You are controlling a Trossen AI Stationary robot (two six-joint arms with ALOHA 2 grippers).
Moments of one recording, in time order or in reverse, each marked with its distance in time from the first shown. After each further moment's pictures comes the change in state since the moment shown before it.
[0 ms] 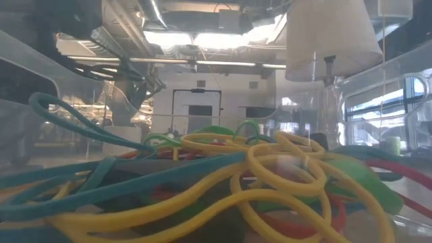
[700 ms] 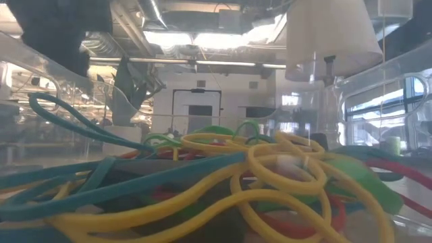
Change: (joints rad) left arm 0.012 -0.460 -0.086 0.184 -0.267 0.385; right arm -0.016 0.120 0.239 -0.216 0.007 0.058
